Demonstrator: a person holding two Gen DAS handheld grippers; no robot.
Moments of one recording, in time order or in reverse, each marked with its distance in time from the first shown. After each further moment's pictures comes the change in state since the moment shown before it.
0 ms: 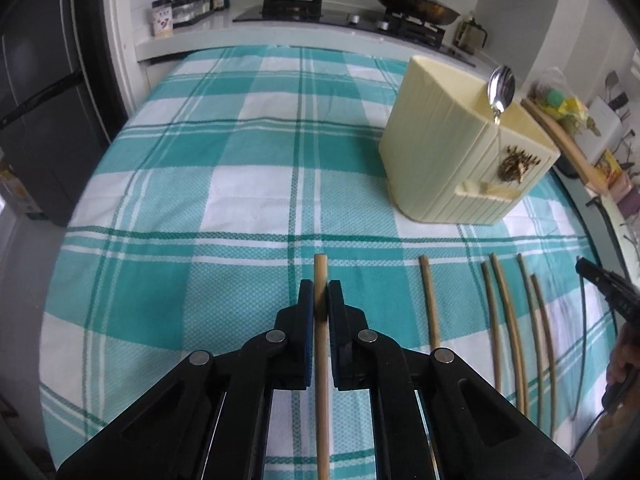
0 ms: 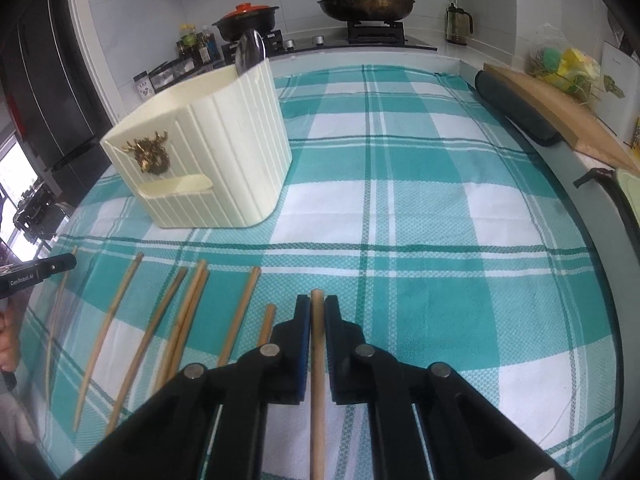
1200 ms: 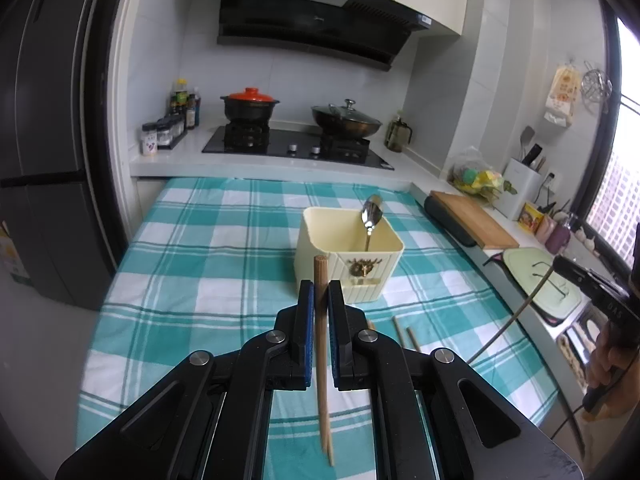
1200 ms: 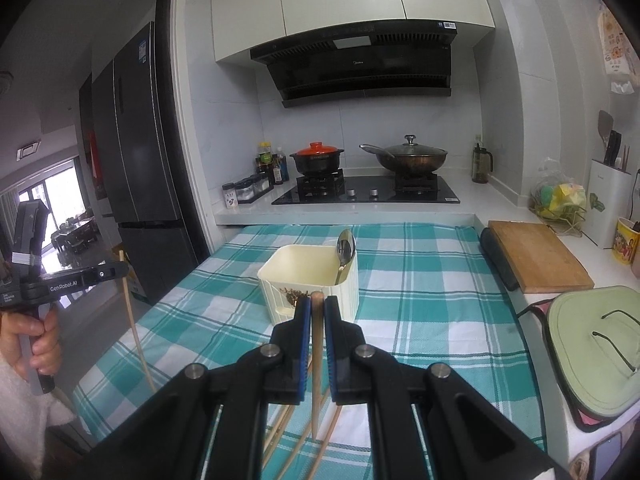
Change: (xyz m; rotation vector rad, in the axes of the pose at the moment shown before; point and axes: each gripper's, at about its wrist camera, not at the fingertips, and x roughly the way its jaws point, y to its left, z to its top) left arm -0.193 -0.047 -0.016 0.068 -0.363 -0.140; right arm -0.227 0.050 0.000 -0.126 -0.423 0.122
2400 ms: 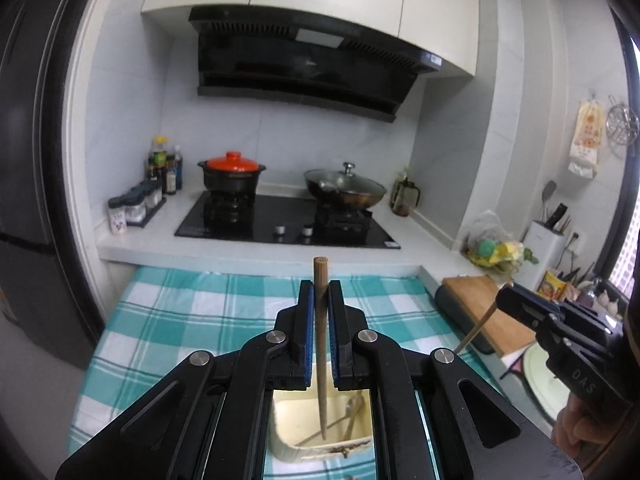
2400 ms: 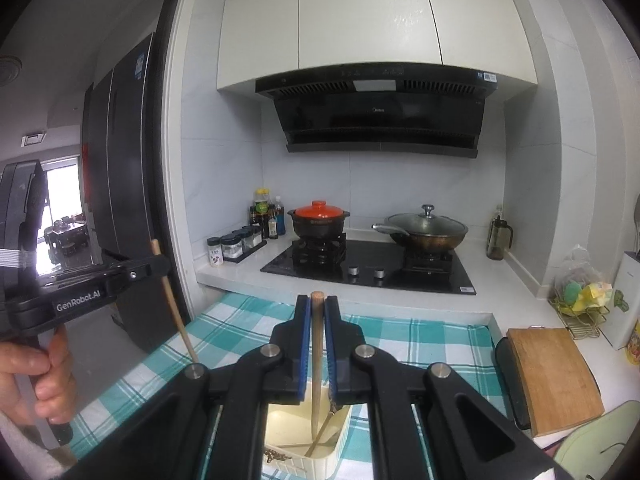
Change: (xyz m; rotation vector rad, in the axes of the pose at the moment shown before) left arm 0.141 -0.041 0.162 -0.001 -0.144 0.030; right arm 0.138 0.007 0.153 -0.105 -0.115 -0.013
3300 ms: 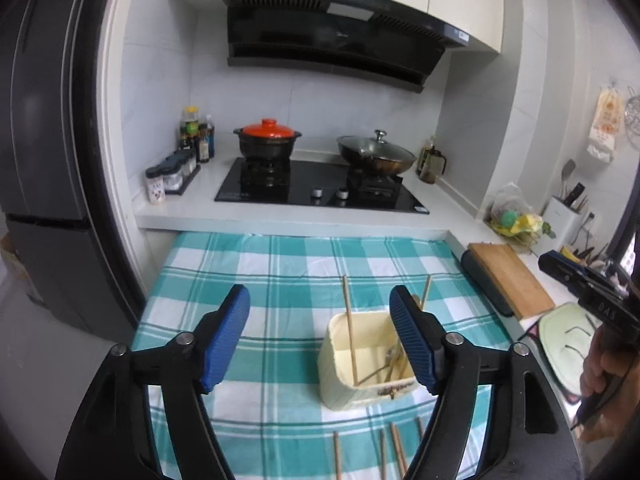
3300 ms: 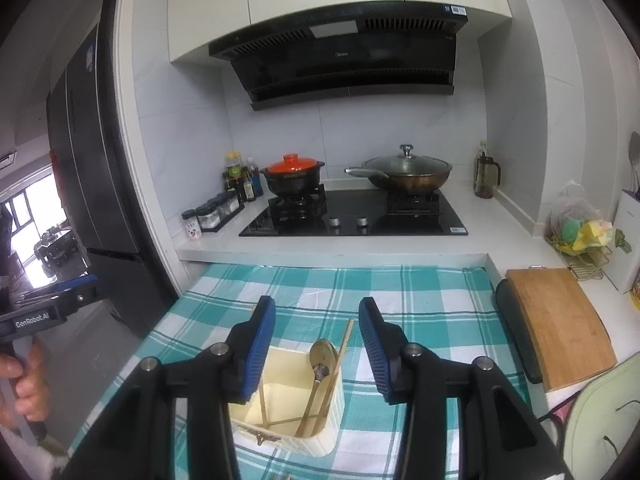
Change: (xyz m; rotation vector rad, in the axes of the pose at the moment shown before) left arm -0.079 0.048 -0.005 0.013 0.114 0.066; right arm 0.015 -0.035 -0.007 0.133 0.141 -0.037
